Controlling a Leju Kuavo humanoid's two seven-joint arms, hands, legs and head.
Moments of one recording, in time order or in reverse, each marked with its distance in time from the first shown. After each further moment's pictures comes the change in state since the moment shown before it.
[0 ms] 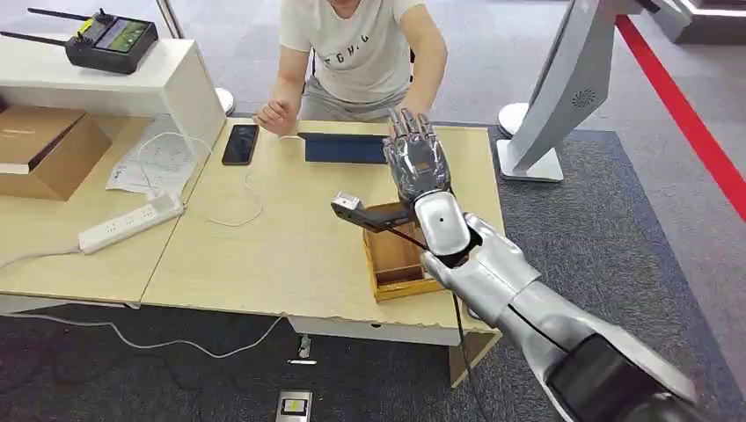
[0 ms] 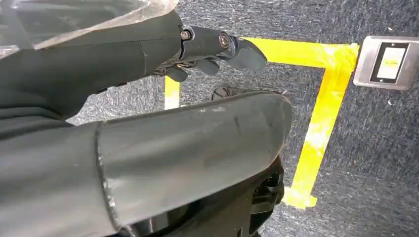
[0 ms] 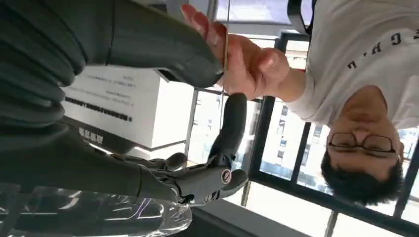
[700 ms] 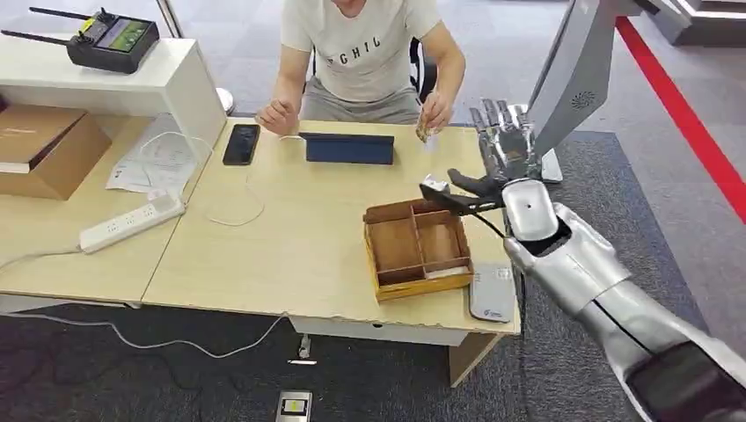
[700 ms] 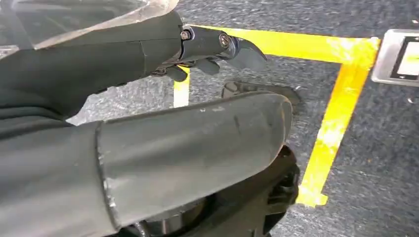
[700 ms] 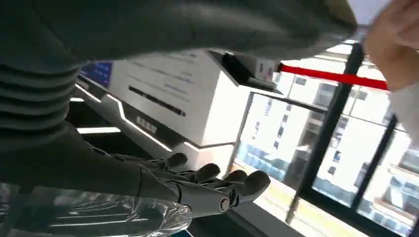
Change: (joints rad) left arm 0.017 -0.006 0.000 0.001 0.025 -0.013 0.022; right arm 0.045 -0.361 -0.094 -0.156 -0.057 0.106 0.034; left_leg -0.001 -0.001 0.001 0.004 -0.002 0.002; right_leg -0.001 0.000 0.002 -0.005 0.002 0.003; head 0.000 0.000
